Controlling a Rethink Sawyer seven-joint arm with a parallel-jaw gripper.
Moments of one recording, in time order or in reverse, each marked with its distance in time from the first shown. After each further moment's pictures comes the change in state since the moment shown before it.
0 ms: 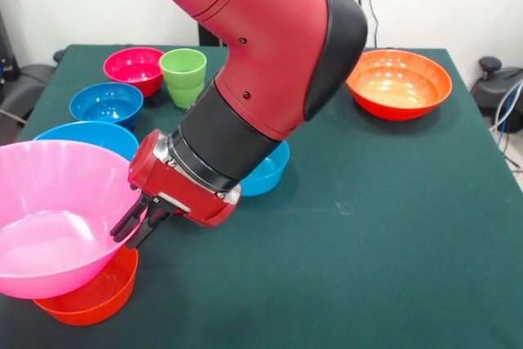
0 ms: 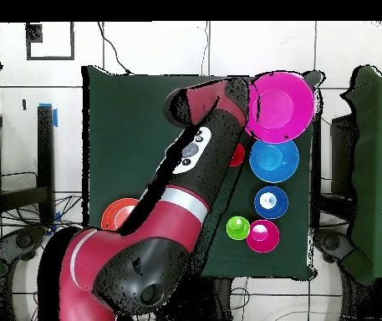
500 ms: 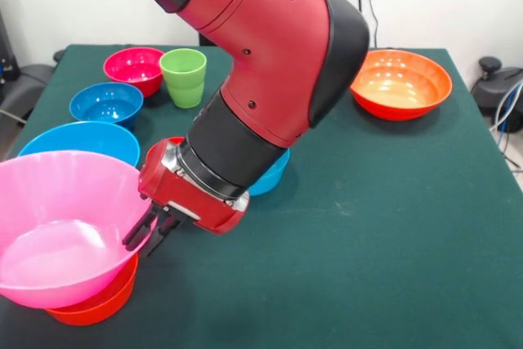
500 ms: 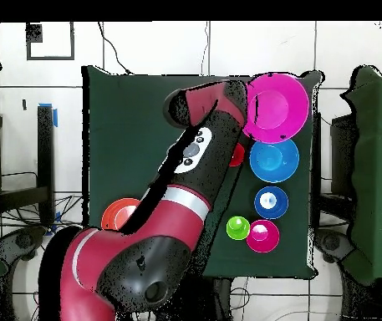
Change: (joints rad) arm -0.001 0.005 0.027 0.000 0.004 -0.010 0.000
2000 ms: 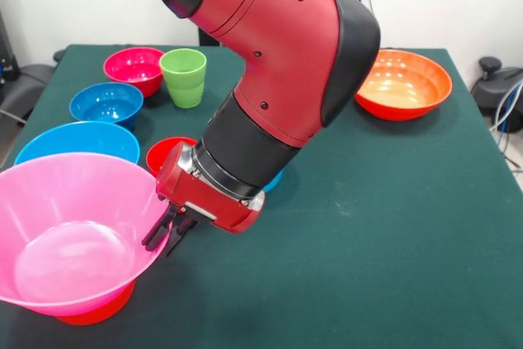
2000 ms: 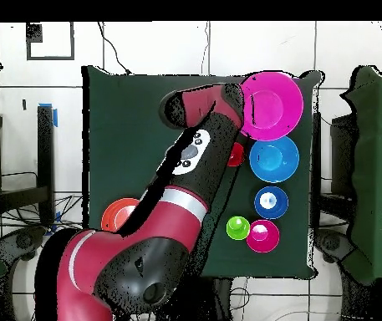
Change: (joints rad) arm 0.012 -0.010 0.022 0.025 0.025 0.000 0.000
